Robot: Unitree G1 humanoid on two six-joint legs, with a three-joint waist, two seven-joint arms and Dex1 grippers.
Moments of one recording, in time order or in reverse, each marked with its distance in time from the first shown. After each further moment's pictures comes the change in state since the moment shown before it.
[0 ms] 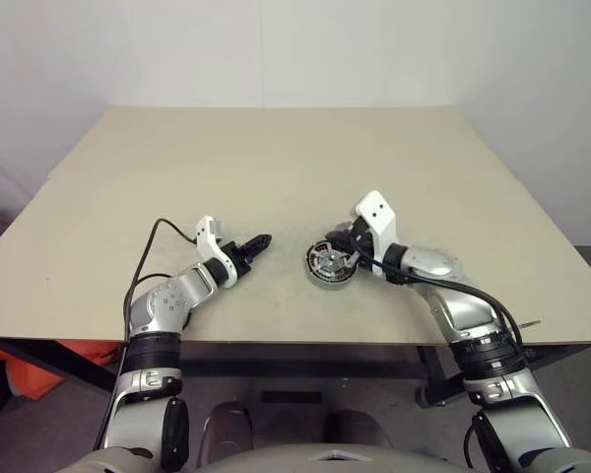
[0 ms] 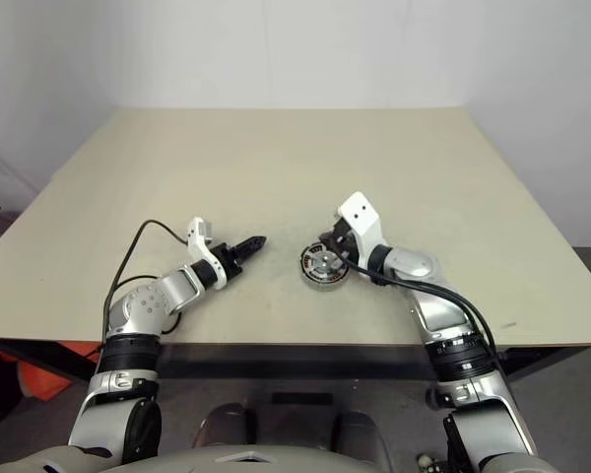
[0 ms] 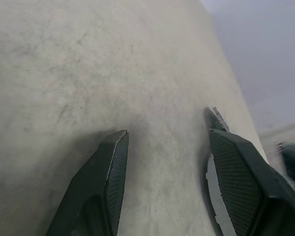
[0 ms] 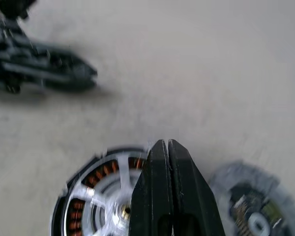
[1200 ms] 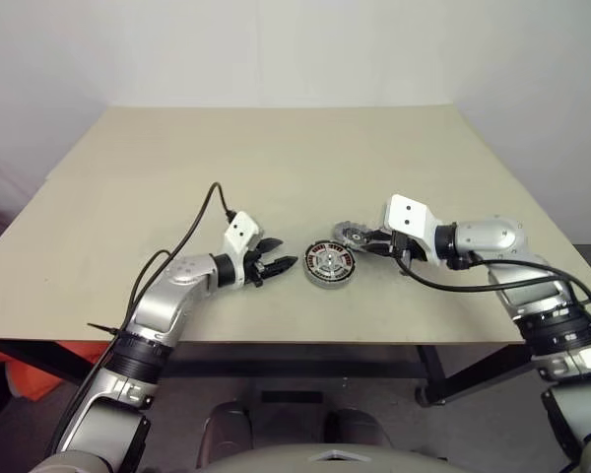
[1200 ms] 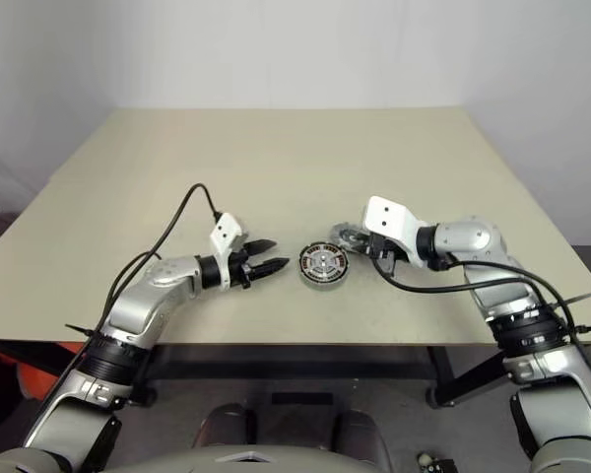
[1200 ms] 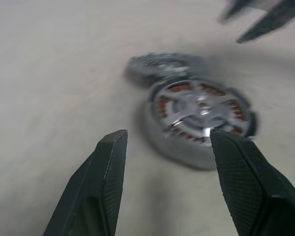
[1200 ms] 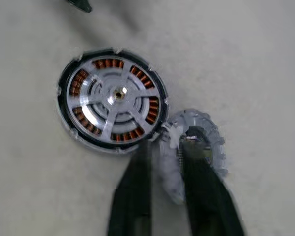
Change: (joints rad) left arm 0.005 0.259 -0.498 -0.196 0.442 -0.446 -0.450; right arm -0.164 -0.383 0.111 0.137 -0.173 -0.380 0.430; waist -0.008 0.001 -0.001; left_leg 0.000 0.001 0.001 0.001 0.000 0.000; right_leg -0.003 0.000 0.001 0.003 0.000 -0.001
